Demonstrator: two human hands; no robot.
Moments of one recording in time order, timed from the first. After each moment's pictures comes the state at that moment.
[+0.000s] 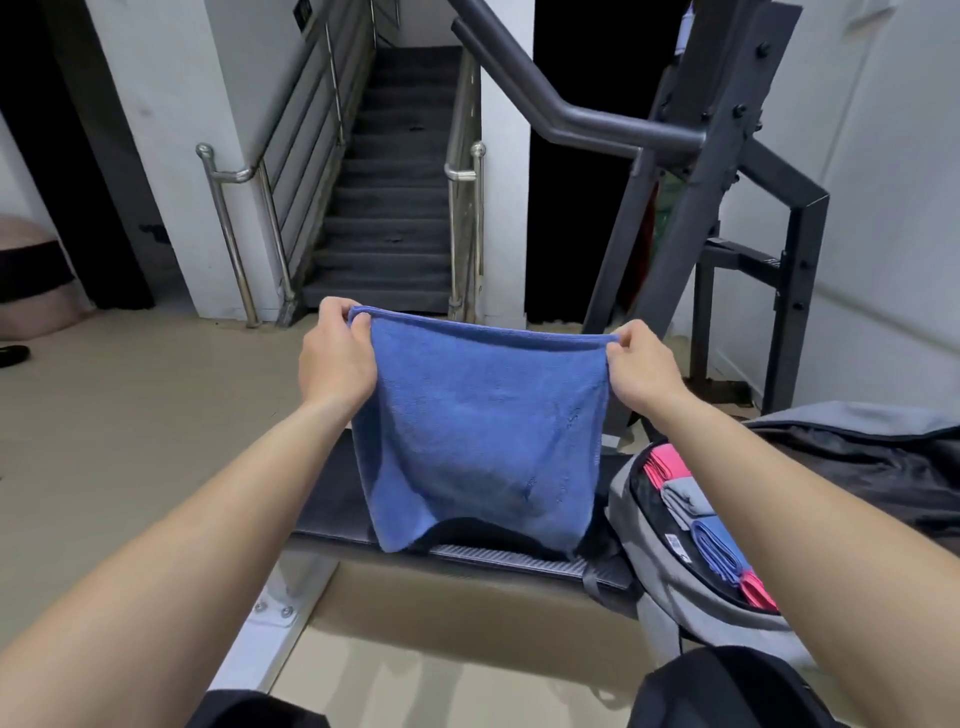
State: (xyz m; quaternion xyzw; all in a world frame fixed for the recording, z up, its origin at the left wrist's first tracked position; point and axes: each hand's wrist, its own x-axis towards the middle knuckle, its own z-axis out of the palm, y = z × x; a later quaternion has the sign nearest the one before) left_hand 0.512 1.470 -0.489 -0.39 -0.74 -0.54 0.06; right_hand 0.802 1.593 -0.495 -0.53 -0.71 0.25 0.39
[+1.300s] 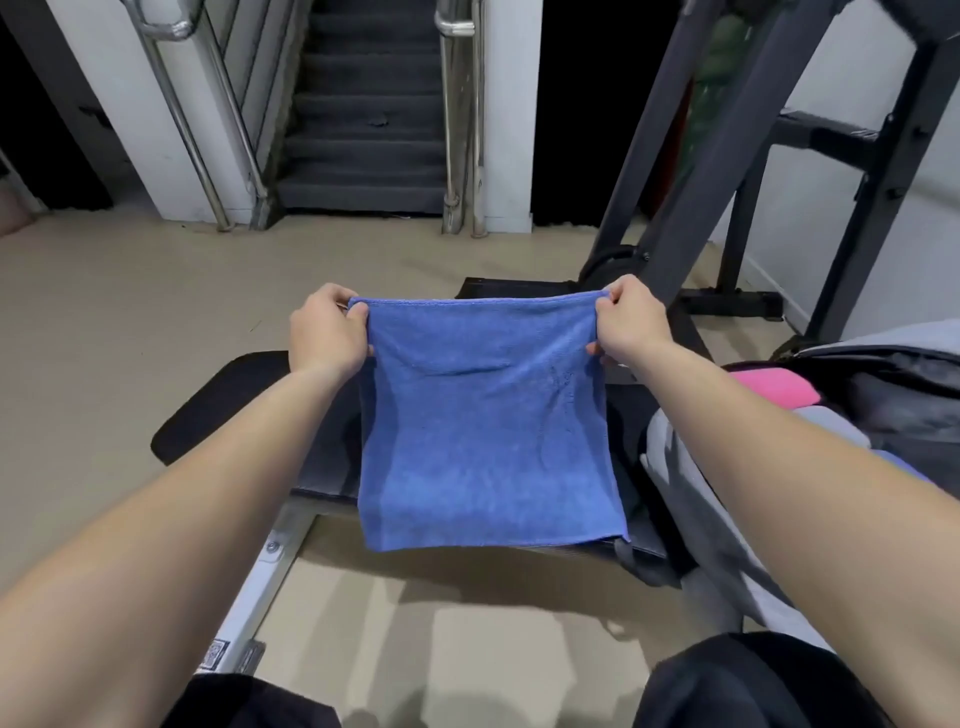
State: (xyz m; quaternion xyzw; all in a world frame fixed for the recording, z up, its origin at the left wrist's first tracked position) left_hand 0.452 1.562 -0.612 -0.37 -0.80 -0.46 -0.05; right_hand 0.737 1.691 -0.603 -0.59 -0.67 0.31 0.34
